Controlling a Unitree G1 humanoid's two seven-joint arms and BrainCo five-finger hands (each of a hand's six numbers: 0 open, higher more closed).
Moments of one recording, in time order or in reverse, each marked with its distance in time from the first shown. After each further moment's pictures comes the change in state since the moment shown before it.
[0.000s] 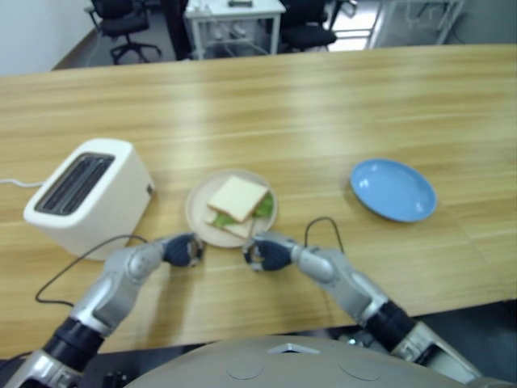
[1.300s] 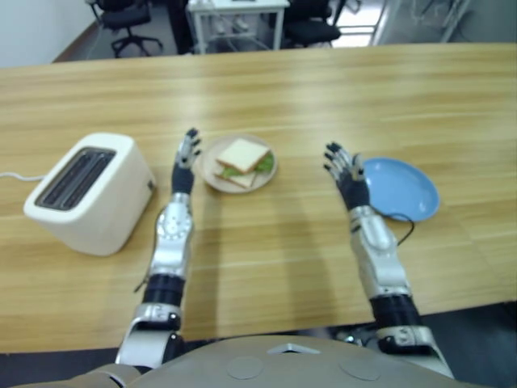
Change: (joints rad) left arm -0.238 -0.588 0.458 0.459 -0.603 -0.577 0.540; right arm 0.103 0.215 -0.702 -0.018 0.792 -0.071 -0.202
